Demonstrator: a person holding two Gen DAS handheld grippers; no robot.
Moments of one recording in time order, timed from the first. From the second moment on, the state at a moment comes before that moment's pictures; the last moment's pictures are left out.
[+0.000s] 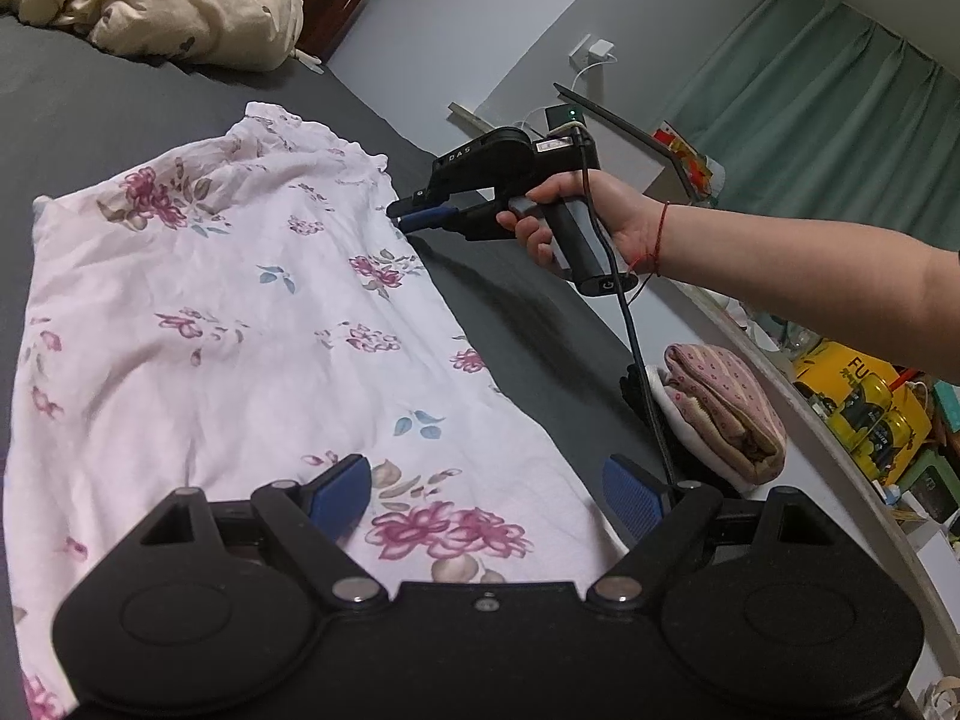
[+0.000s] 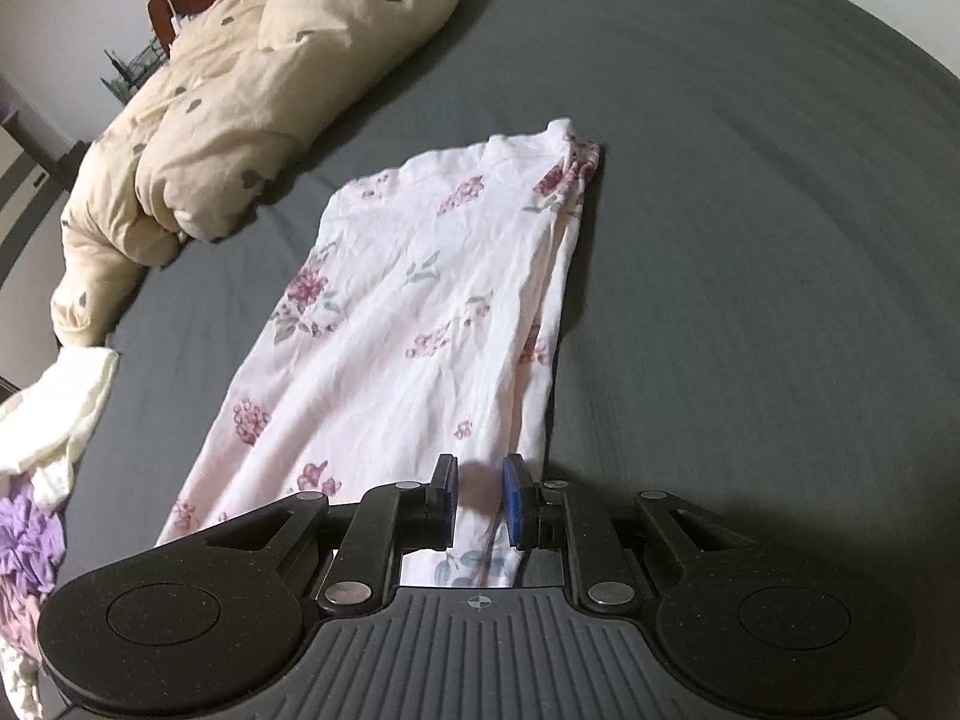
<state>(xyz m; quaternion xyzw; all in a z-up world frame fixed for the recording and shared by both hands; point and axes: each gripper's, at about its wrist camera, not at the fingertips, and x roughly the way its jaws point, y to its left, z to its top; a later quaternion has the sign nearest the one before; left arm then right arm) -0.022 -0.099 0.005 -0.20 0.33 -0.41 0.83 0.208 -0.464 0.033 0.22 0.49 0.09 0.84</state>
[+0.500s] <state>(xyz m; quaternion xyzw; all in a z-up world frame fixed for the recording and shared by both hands) -0.022 -0.098 0.005 -0.20 0.33 -0.41 0.83 0.197 -0.443 0.031 0.17 0.49 0.06 0.85</state>
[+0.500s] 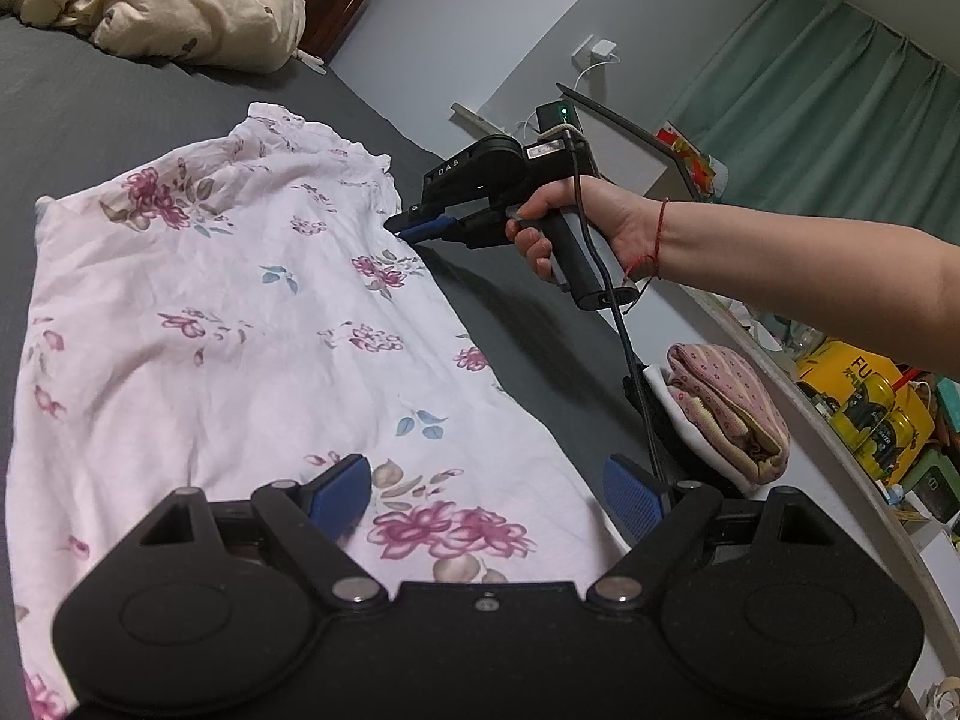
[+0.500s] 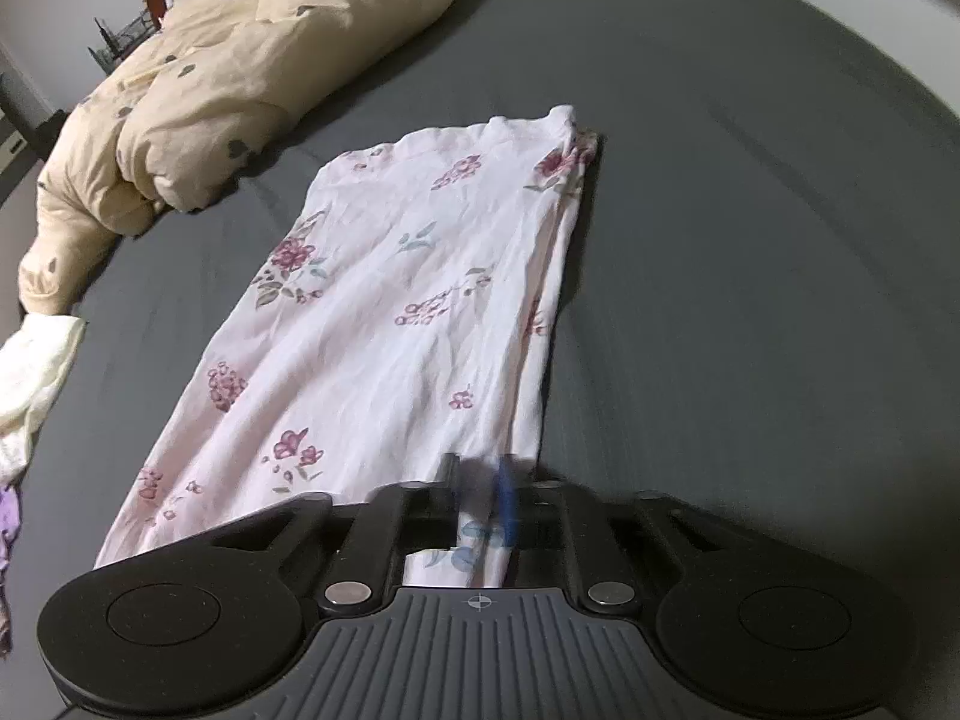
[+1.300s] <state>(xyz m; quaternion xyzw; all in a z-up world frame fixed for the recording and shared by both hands) -0.033 -0.098 0.009 -0.18 0.31 -0.42 0.83 0.178 -0.441 0.048 0.18 0.49 0.08 0.85</state>
